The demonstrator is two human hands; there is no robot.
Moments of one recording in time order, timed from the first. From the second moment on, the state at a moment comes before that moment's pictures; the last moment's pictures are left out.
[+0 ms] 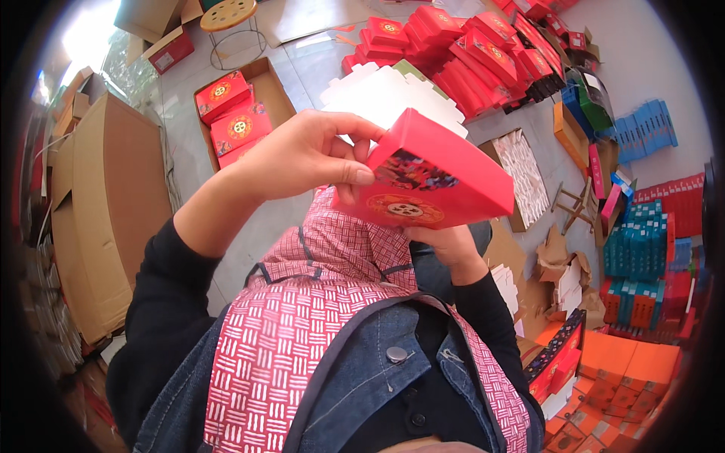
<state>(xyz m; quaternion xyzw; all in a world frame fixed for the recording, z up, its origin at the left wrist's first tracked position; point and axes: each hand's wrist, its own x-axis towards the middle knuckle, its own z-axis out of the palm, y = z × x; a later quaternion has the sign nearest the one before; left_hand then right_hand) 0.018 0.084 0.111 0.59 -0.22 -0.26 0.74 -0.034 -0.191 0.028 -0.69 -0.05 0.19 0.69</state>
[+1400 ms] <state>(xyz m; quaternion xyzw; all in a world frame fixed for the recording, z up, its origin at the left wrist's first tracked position) 0.031 0.021 -0.011 0.57 0.02 -0.32 0.76 -0.068 -0.237 0.009 -0.64 0.12 0.04 0.75</state>
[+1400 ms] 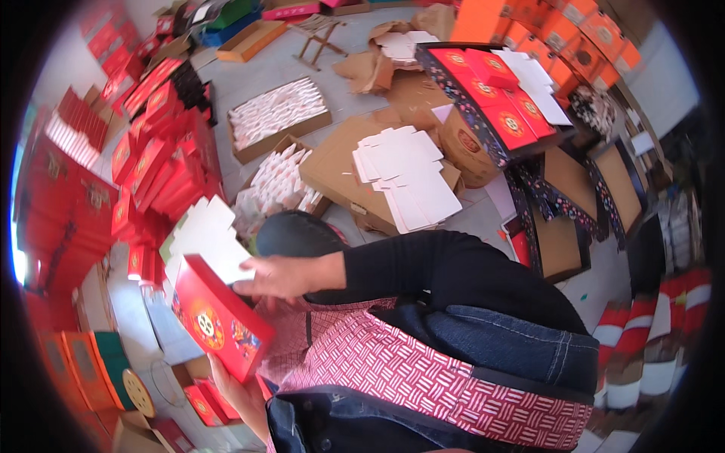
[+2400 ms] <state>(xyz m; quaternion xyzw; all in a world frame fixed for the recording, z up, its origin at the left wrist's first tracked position) 0.039 -0.172 0.034 0.62 -0.09 -0.38 0.68 -0.454 -0.719 0.004 -0.58 0.73 -0.37 0.04</state>
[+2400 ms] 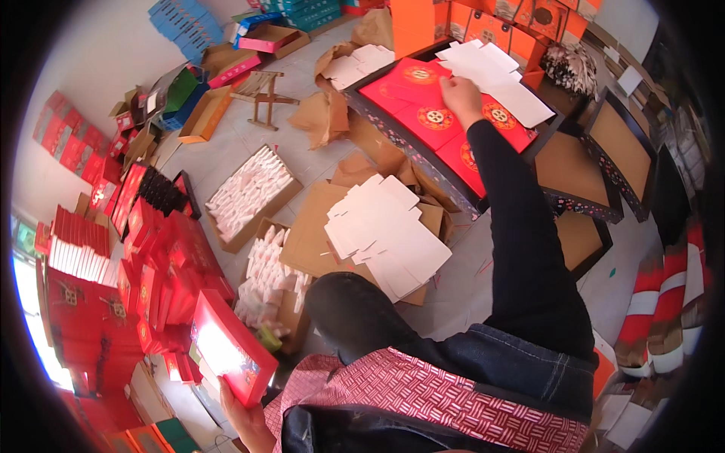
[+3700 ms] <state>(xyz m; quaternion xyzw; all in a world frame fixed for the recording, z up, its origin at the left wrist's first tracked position) -0.019 -0.289 0.057 0.55 -0.16 -0.48 0.67 -0.467 -0.466 0.055 -0.71 0.51 -0.41 0.25</state>
